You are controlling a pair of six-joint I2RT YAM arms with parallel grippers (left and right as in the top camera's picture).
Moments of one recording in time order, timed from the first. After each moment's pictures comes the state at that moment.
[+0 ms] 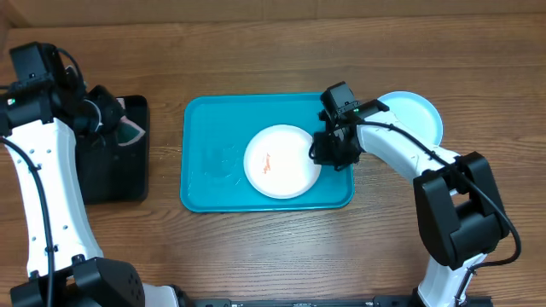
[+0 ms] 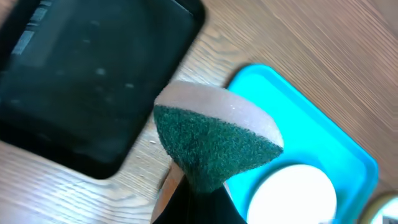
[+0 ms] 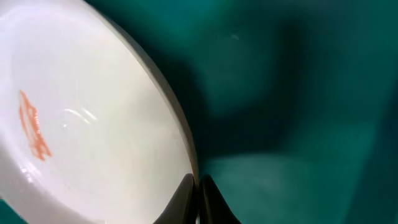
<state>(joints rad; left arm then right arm) 0.33 1.61 1.66 -1.22 0.18 -0.38 0.43 1.96 1.31 -0.73 -0.26 0.41</state>
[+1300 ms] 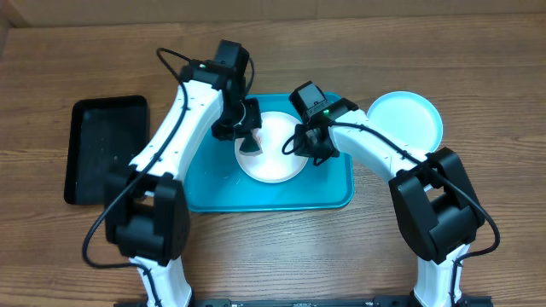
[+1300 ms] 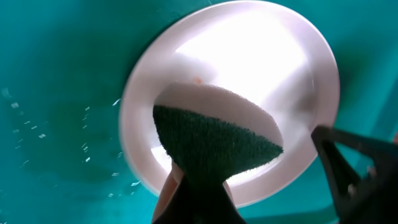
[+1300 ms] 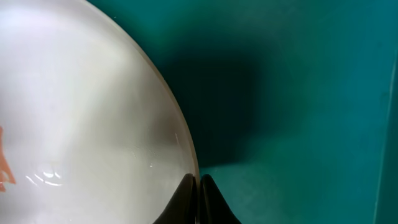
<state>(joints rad) -0.29 1.98 1.66 -1.11 0.17 -0.44 0.55 2.04 1.44 -0.75 0.00 0.64</state>
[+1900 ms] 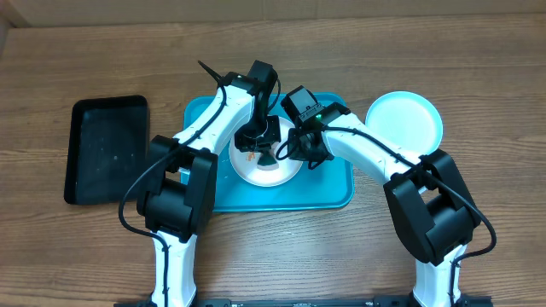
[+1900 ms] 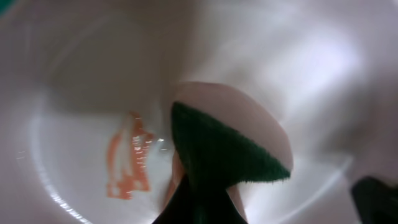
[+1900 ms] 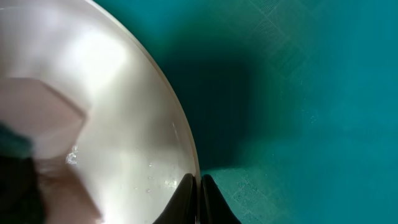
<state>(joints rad) -0.37 2.17 1.66 -1.05 0.14 -0.47 0.58 2.05 1.44 -0.75 0.01 0.64</state>
